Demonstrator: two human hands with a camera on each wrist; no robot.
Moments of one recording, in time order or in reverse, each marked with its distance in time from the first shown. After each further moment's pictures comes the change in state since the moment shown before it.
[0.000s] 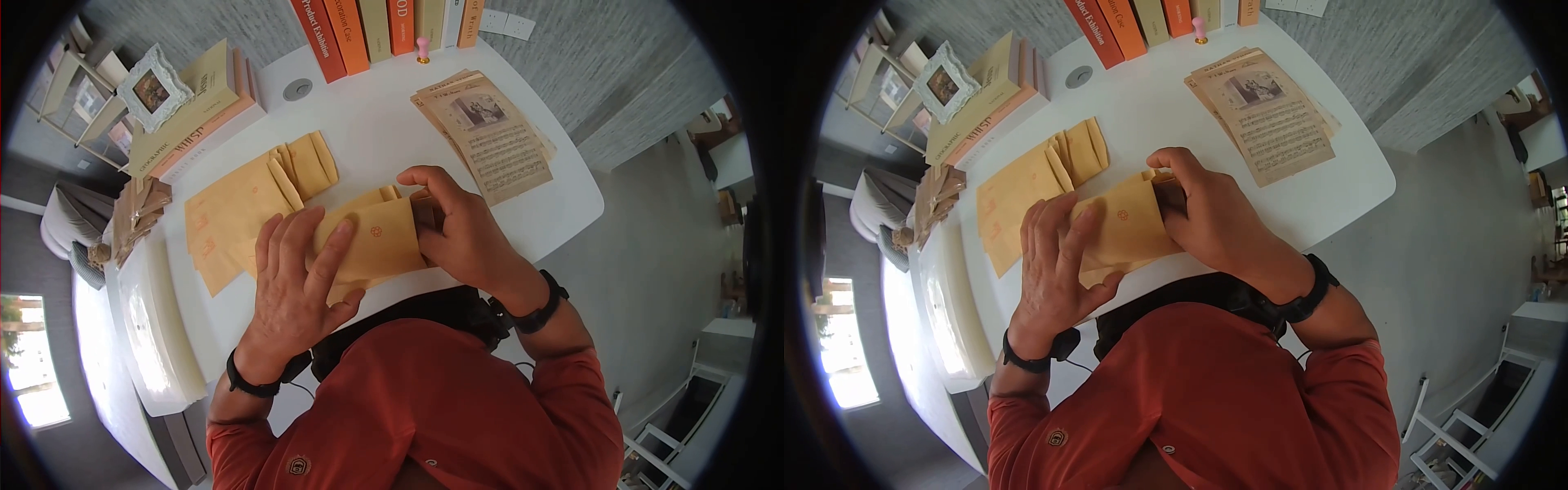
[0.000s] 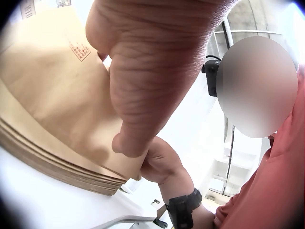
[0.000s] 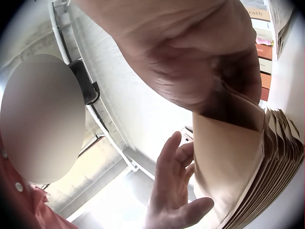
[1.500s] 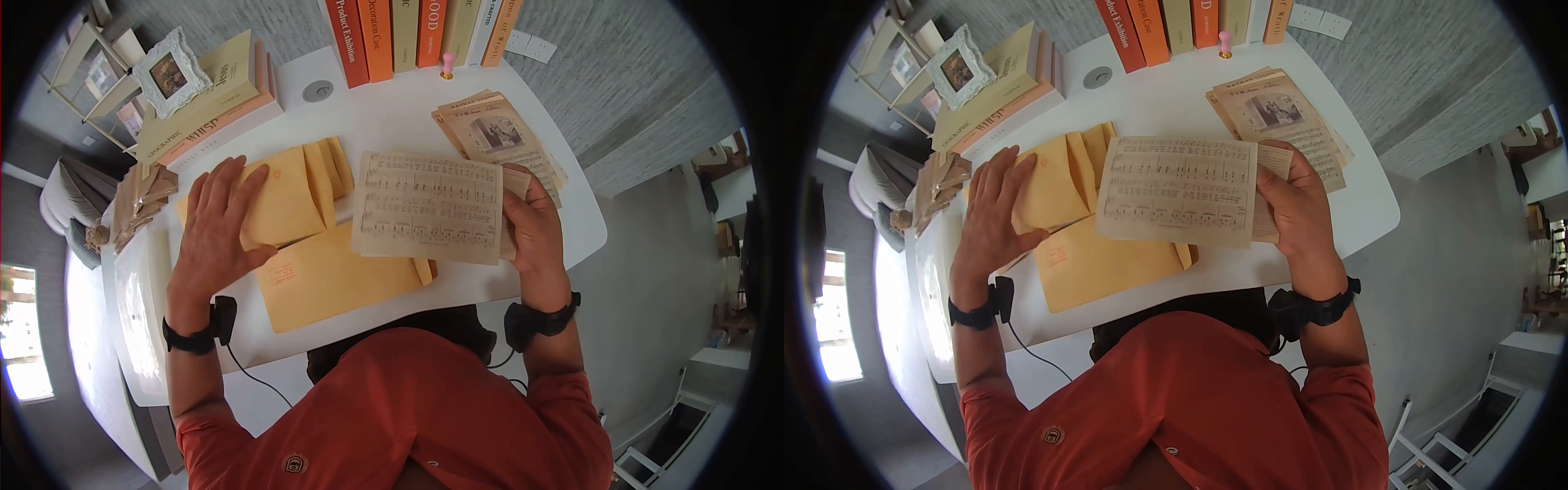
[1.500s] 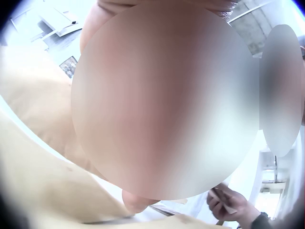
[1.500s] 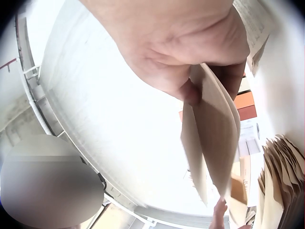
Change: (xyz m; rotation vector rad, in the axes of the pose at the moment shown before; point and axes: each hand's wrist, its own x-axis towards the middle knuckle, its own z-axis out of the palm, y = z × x) left_hand 0.006 -0.097 -0.046 0.222 -0.195 -0.209; right_hand 0.008 0.038 -0.047 0.806 0.322 0.012
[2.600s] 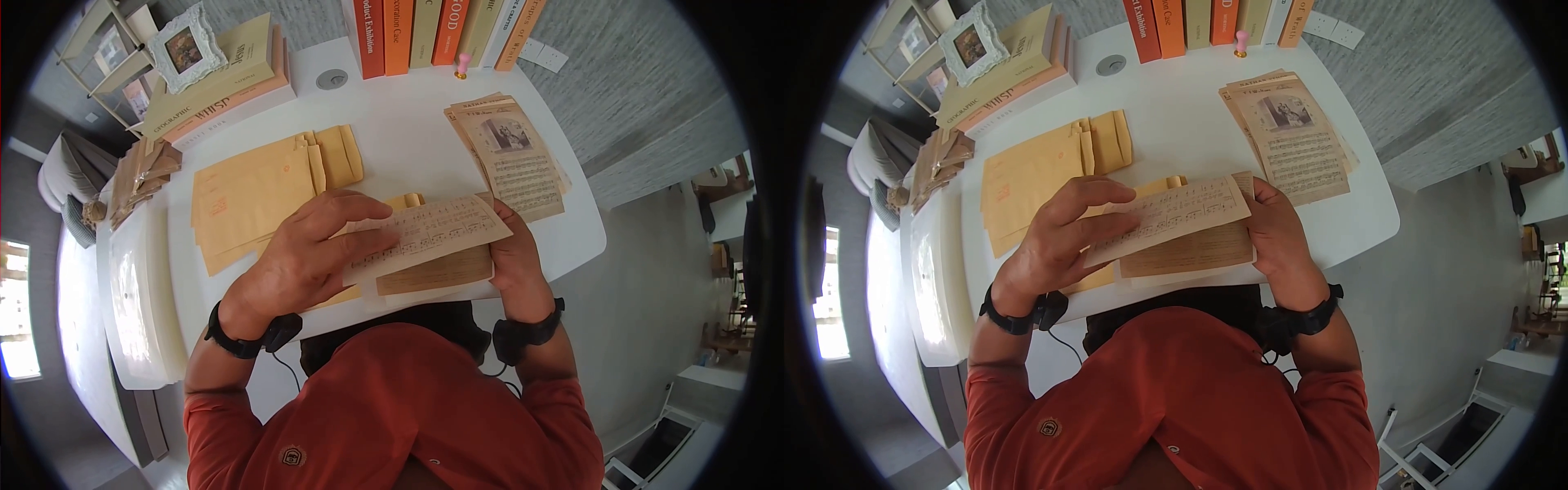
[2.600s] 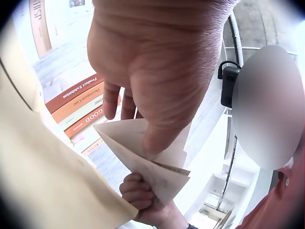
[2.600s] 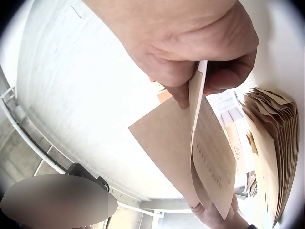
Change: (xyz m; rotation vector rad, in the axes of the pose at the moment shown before) left_hand 0.015 0.069 0.019 -0.716 0.174 0.432; right_hand -0.018 0.026 0.014 -0.004 0.020 0.311
